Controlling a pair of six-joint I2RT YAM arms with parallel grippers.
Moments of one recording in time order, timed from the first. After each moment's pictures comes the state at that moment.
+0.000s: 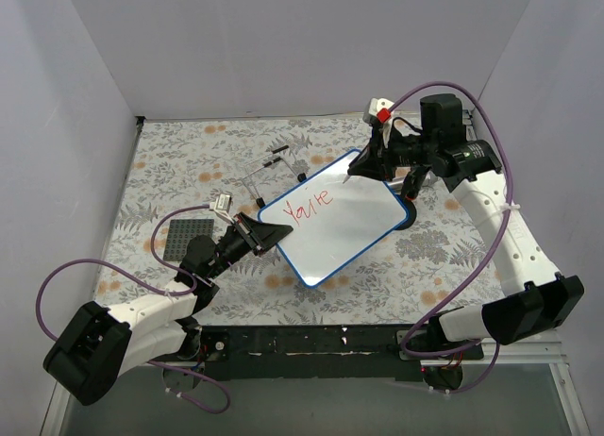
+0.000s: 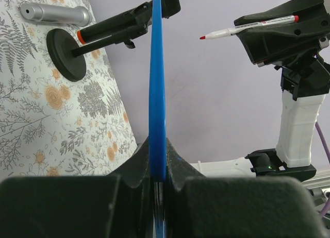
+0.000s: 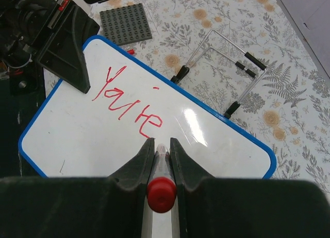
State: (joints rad) left arm -0.59 1.02 0.19 0.98 0.30 -1.33; right arm 0.35 1.37 1.54 -0.74 -0.91 -0.48
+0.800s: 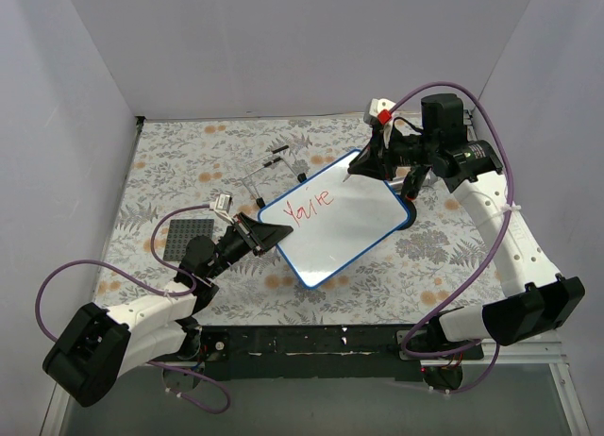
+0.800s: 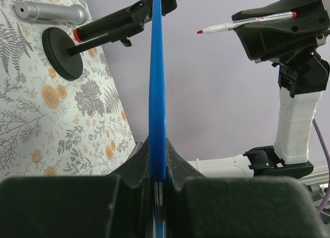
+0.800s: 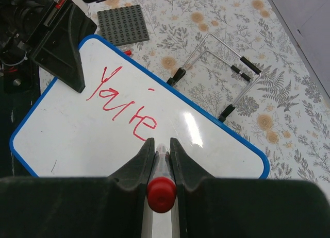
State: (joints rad) left arm -0.59 1.01 0.19 0.98 0.31 -1.33; right arm 0.35 1.36 1.54 -0.74 -0.91 -0.50
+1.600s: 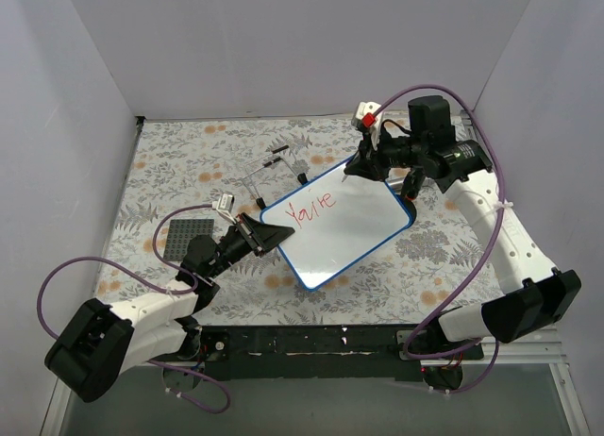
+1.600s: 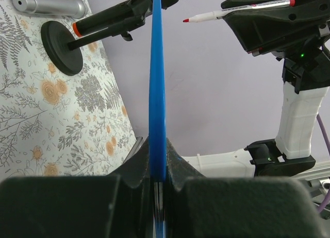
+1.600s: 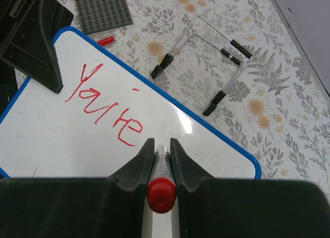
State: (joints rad) left arm -0.59 1.03 0.19 1.00 0.34 -1.32; right arm 0.40 1.38 1.54 -0.74 -0.78 -0.50
